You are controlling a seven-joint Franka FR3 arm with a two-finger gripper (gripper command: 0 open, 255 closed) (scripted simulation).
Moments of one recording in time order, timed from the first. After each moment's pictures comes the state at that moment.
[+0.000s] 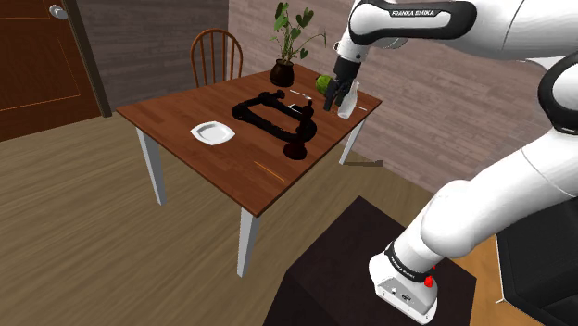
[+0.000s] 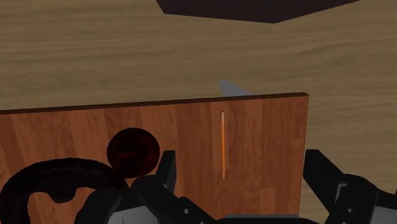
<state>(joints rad) -0.04 -0.25 -0.20 -2.08 0.02 1.79 -0.33</state>
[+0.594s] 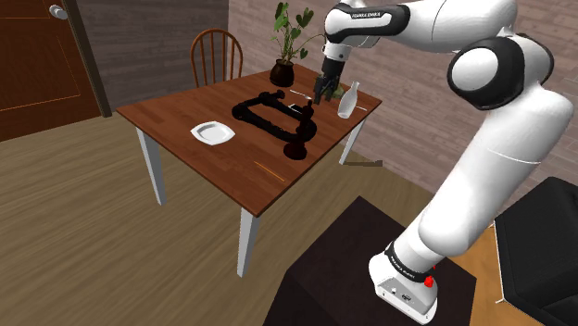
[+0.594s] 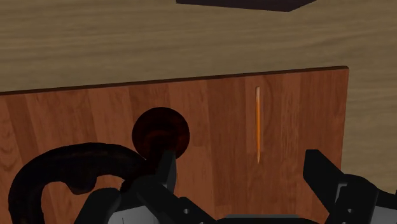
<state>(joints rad) -0.09 0.13 -0.28 -1.73 0.10 1.76 -0.47</state>
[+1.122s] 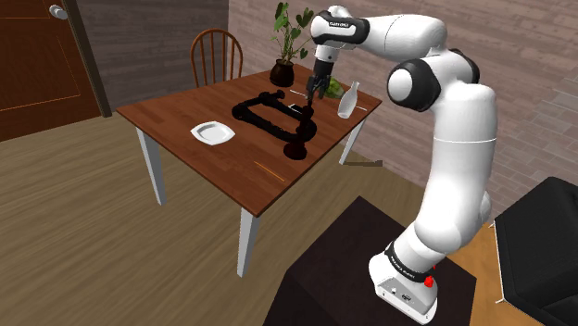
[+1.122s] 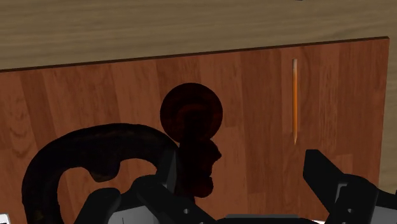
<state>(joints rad) -0.20 0.52 -0.29 -1.27 0.20 1.62 -0.55</state>
